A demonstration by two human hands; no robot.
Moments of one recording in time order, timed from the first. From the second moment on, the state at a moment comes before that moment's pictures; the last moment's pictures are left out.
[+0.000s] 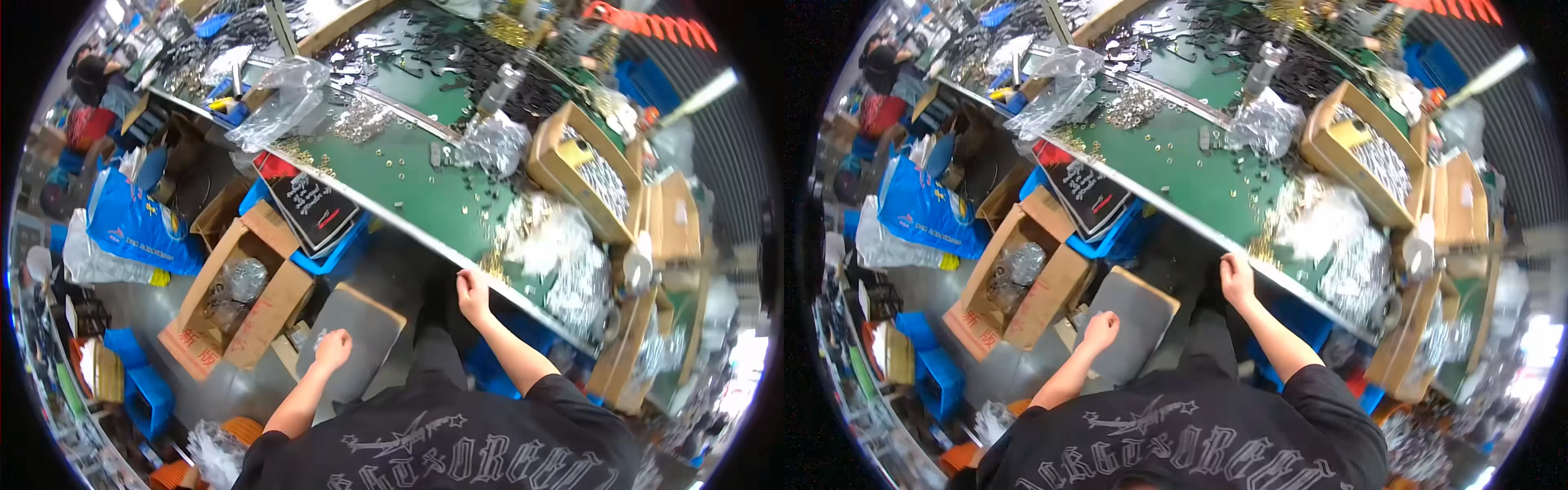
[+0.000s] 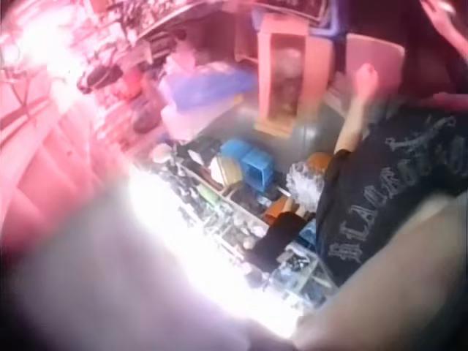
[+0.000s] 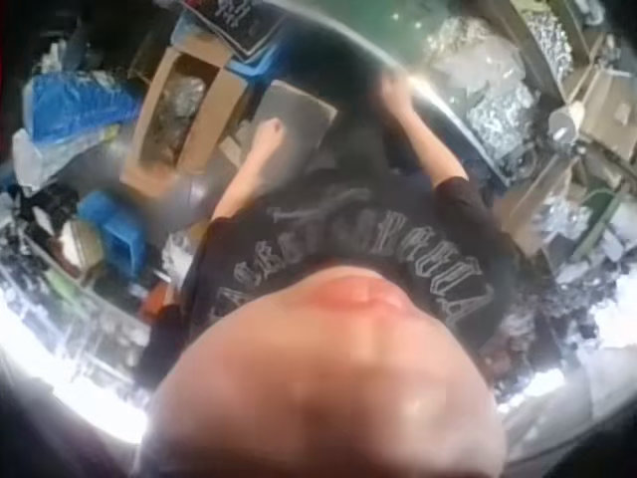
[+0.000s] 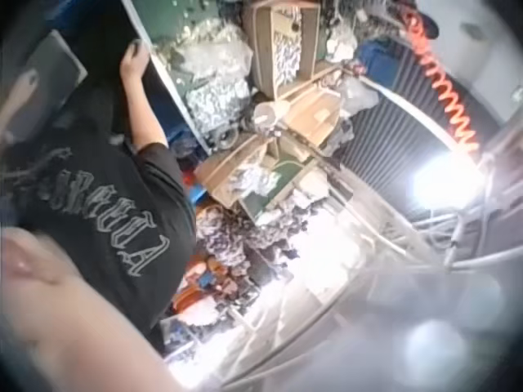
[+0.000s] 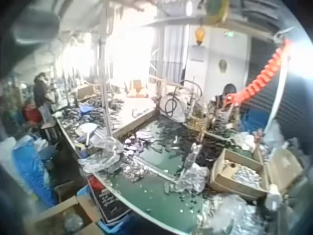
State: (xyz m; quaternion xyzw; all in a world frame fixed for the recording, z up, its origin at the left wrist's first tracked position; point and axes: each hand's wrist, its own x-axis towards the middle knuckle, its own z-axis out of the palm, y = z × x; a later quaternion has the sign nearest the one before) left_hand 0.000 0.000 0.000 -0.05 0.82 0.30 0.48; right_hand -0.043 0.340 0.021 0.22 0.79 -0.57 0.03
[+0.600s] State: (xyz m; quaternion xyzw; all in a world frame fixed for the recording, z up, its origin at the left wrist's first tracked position) left_hand -0.204 0.102 -0.233 0.20 0.80 -0.19 0.53; right_hand -0.267 0.375 -0.022 -0.14 0.97 -0.19 -0.02
